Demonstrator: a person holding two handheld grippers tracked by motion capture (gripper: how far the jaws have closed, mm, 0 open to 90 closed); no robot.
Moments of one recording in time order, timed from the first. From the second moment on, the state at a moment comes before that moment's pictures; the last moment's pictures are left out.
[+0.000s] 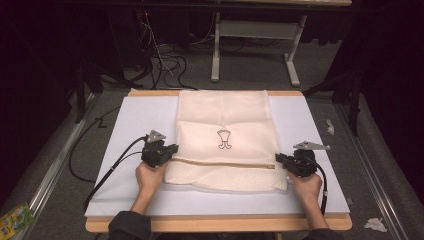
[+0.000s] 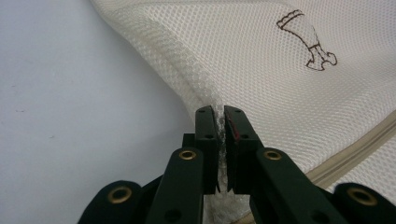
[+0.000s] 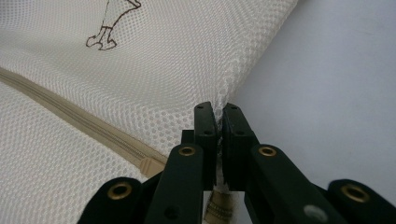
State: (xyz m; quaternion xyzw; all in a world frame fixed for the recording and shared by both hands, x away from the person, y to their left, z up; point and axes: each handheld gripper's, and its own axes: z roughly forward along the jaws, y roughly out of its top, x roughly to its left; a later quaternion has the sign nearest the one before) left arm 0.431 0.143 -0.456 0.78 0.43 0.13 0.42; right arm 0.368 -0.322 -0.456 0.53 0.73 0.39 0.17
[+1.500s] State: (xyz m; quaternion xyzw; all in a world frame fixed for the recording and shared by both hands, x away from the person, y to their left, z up) left arm 0.395 0.140 -0.451 0.80 0.39 0.18 0.42; right arm 0.362 -0.326 -0.466 0.55 0.72 0.40 0.18
